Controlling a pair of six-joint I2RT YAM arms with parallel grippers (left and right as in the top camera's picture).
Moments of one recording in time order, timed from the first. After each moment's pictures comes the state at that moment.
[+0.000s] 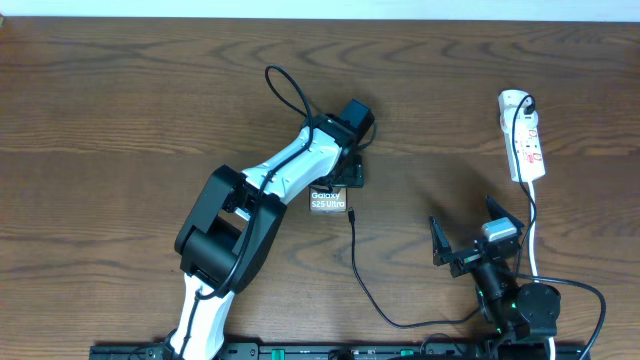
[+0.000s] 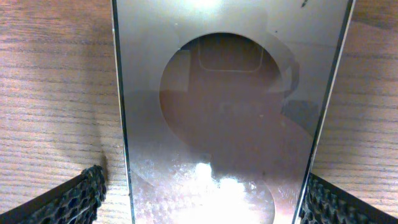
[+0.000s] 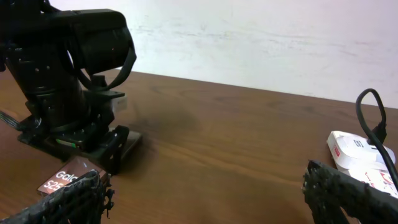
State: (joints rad) left arm -0.62 2.14 1.52 -0.86 -0.09 -0.64; right arm 0.04 0.02 0.01 -0.05 -0.30 -0.04
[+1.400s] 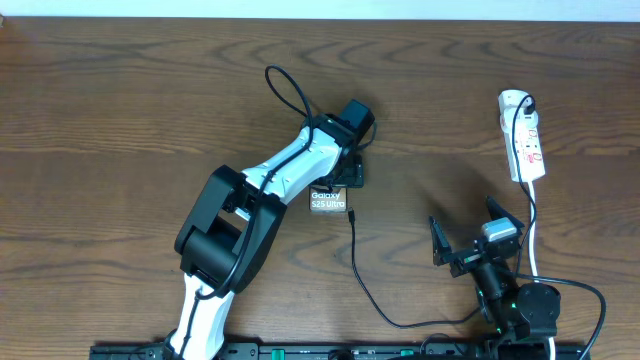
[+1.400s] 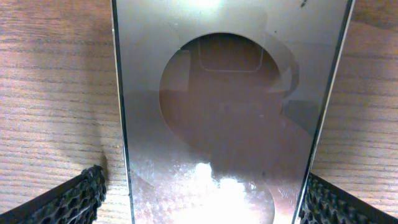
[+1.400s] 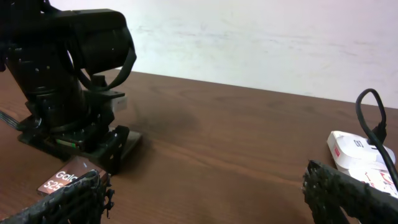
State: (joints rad) left arm -0.62 2.14 1.52 -0.85 -0.09 -0.64; right arm 0.04 0.02 0.01 -0.05 -0.30 -0.04
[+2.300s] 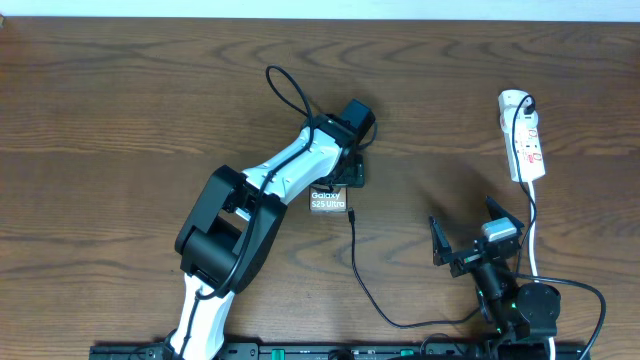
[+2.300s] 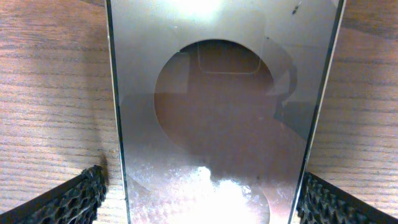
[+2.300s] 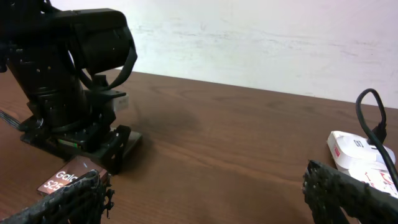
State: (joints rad) left arm -0.62 2.14 1.52 -0.84 -0.09 -0.64; right arm 0.04 0.02 0.01 -0.05 -0.30 -0.04
